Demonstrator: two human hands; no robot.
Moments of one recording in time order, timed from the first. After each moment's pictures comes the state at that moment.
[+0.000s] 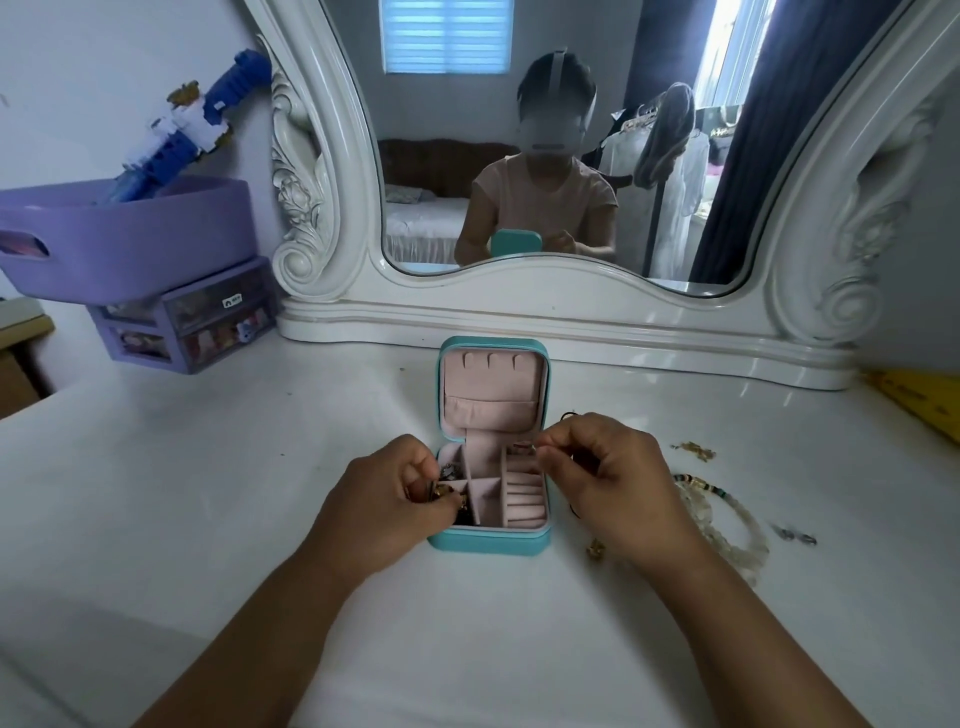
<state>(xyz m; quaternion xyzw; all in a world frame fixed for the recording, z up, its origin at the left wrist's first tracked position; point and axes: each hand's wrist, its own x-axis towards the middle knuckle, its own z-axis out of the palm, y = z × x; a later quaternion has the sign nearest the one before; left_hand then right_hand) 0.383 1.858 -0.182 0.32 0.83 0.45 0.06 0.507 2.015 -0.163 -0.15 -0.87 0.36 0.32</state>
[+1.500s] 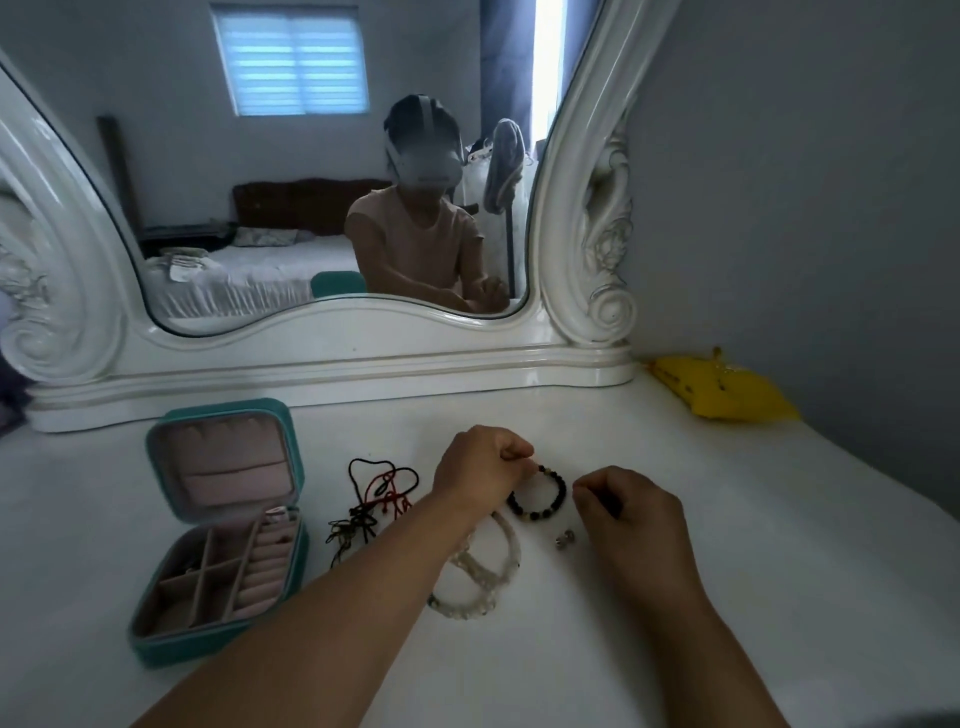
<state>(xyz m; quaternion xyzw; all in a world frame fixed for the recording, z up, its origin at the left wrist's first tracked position) 0.494 2.115 -0.180 0.47 0.75 0.44 0.16 0.652 2.142 -0.191 -0.40 -0.77 0.32 0.39</state>
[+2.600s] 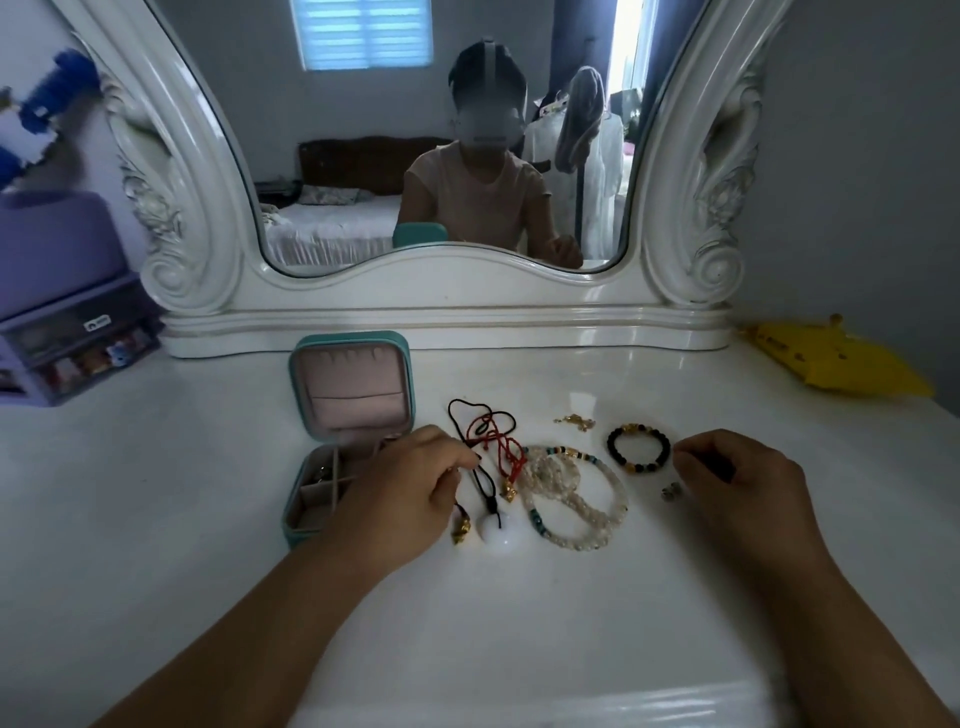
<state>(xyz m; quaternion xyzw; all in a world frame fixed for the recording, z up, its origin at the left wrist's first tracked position) 0.436 1.952 -0.190 0.57 0.76 0.32 -0.06 0.650 2.126 -0.190 -0.40 -0.77 0.32 0.38</state>
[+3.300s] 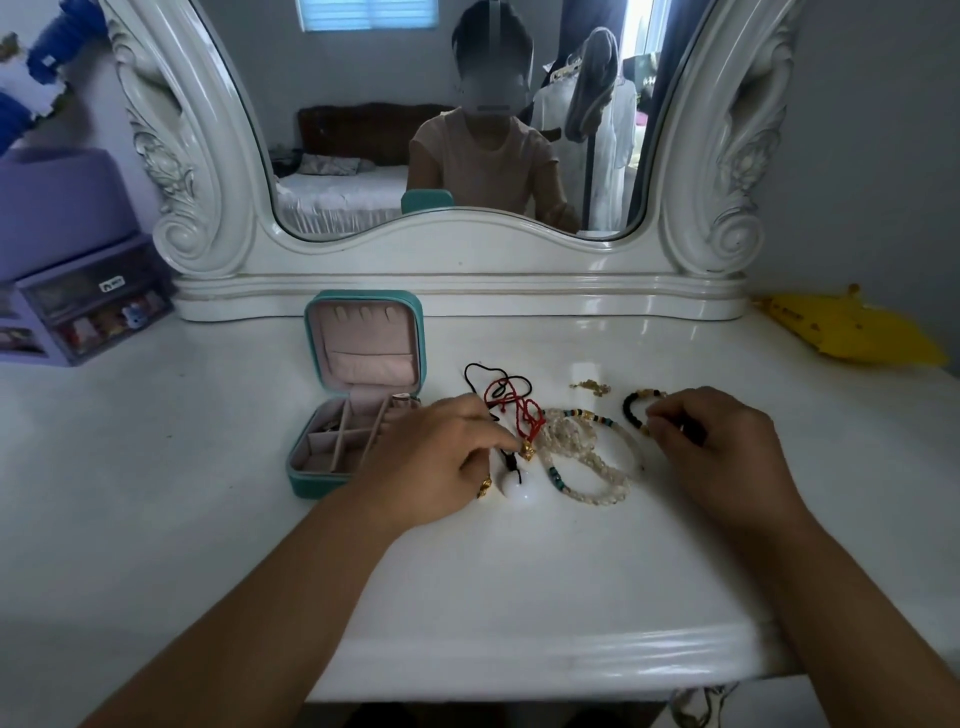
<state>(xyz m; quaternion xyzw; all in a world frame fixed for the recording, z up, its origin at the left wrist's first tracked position) 0.441 1.945 -0.185 0.63 0.73 0.25 -0.05 0.633 2.108 -0.189 -0.31 -0.84 0.24 0.37</state>
